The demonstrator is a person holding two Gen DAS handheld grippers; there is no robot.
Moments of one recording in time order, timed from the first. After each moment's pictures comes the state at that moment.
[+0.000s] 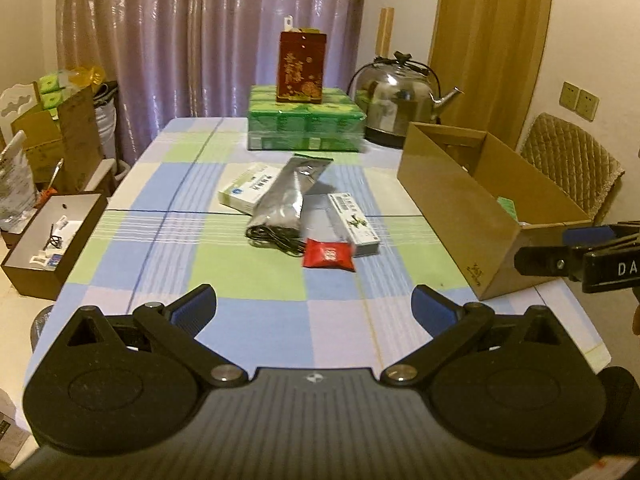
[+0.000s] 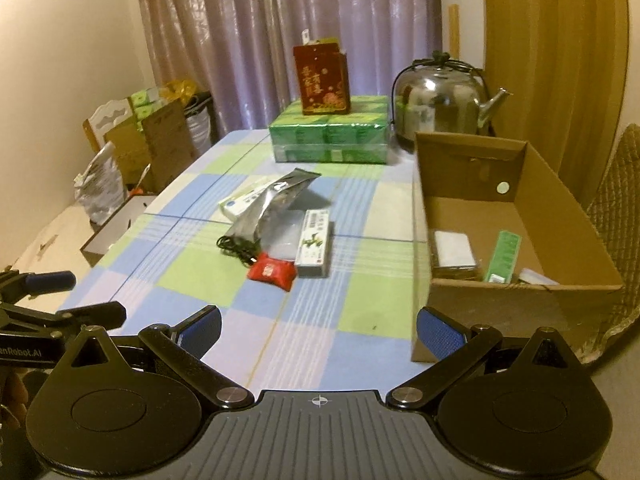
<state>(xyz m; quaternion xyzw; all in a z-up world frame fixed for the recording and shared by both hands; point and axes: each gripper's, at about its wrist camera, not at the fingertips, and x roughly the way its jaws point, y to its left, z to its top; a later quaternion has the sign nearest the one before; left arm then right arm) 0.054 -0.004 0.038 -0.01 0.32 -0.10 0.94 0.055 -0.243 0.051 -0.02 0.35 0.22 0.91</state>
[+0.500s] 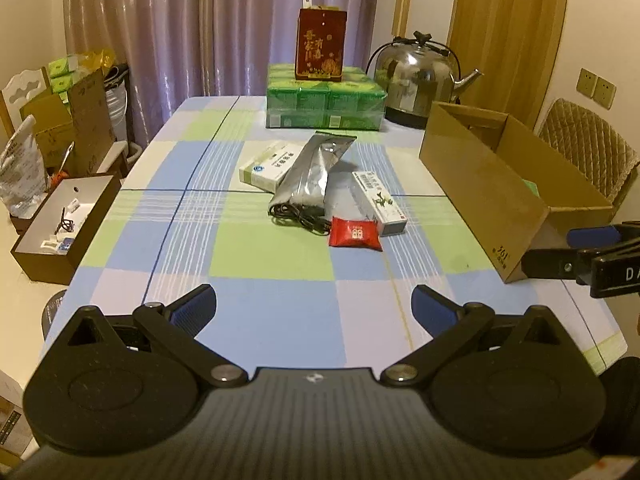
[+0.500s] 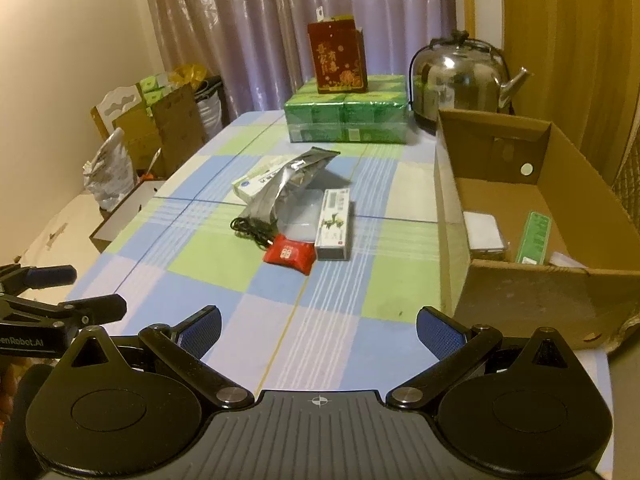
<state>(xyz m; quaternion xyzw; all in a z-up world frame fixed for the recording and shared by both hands) 0.067 0.013 0.021 0.00 0.35 -0.09 0.93 0.065 -0.227 0.030 -0.02 0.37 0.24 0.90</state>
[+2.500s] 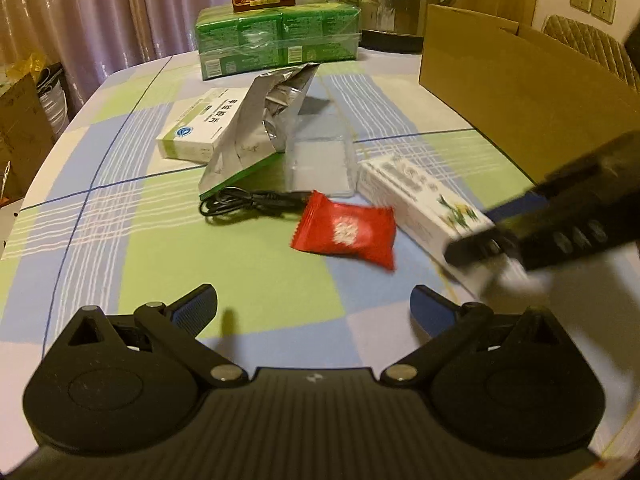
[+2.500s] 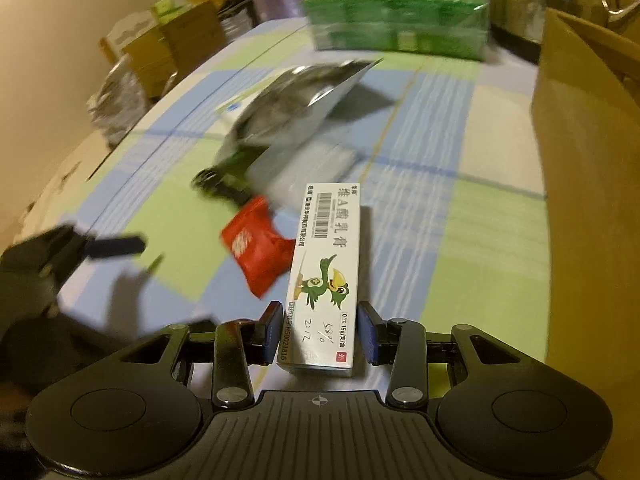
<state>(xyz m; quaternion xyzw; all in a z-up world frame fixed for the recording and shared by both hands) 0.200 -0.022 -0.089 0.07 0.40 -0.14 0.90 0.200 -0.172 -0.075 -0.05 0.48 0.32 0.82</state>
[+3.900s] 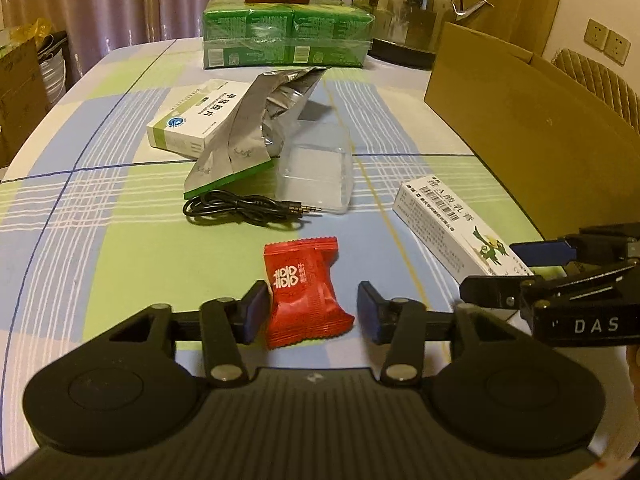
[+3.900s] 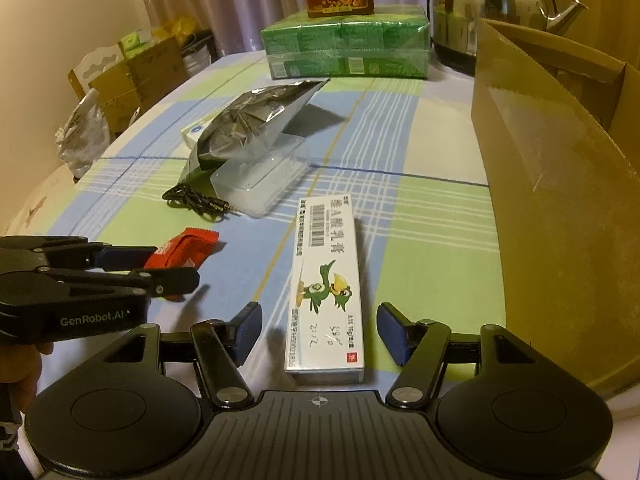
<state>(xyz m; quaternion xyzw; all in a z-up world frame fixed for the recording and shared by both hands) 0.220 -0.026 -0.092 0.01 0.41 -0.14 0.90 0.184 -0.195 -0.082 -0.03 0.42 0.24 0.87</state>
